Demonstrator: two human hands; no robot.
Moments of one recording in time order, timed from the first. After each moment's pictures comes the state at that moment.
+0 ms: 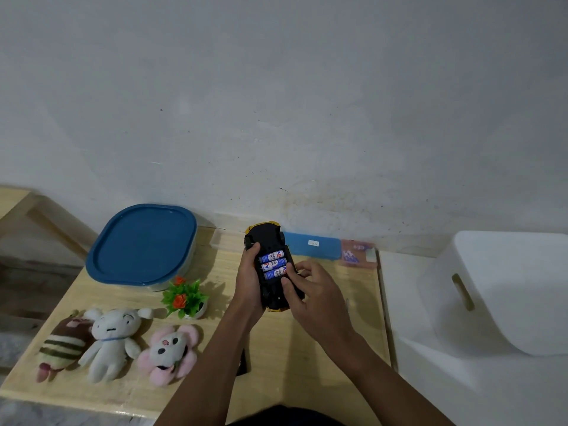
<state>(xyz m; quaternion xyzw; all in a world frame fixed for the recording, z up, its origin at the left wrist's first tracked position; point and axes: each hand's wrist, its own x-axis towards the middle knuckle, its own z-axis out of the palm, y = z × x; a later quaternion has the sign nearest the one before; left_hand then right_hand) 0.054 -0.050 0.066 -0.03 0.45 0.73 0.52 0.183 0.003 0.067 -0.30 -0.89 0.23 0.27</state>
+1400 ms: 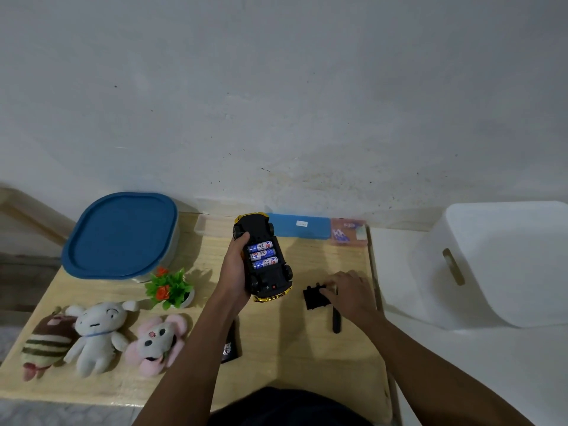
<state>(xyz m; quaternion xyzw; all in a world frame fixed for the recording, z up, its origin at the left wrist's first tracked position) 0.054 -0.048 0.062 -0.03 0.48 0.70 0.53 0.257 0.093 -0.037 -0.42 -0.89 0.17 -0.06</state>
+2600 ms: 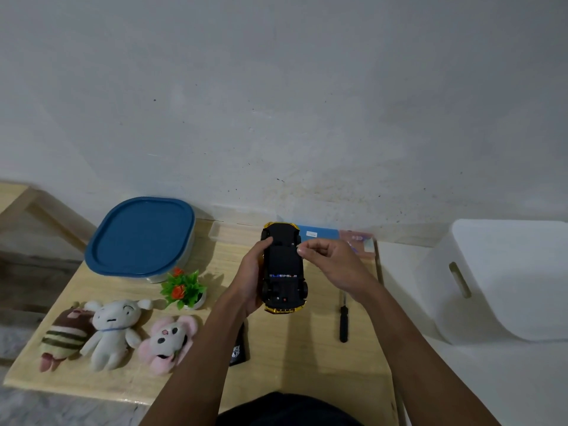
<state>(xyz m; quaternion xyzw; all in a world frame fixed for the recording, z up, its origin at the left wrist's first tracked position) 0.066 -0.062 0.104 0.05 0.51 0.63 0.58 0.193 0.063 0.110 -0.33 -0.71 0.62 0.12</state>
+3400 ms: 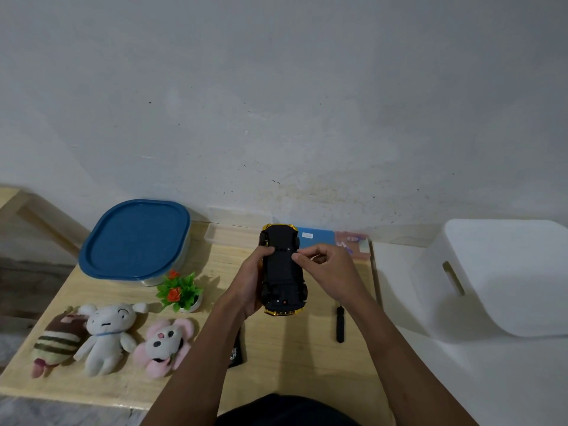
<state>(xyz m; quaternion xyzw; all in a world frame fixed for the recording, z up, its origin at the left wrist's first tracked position) 0.068 -0.064 0.098 0.07 0.49 0.63 0.60 0.196 0.044 0.110 -0.38 -0.74 0.53 0.19</state>
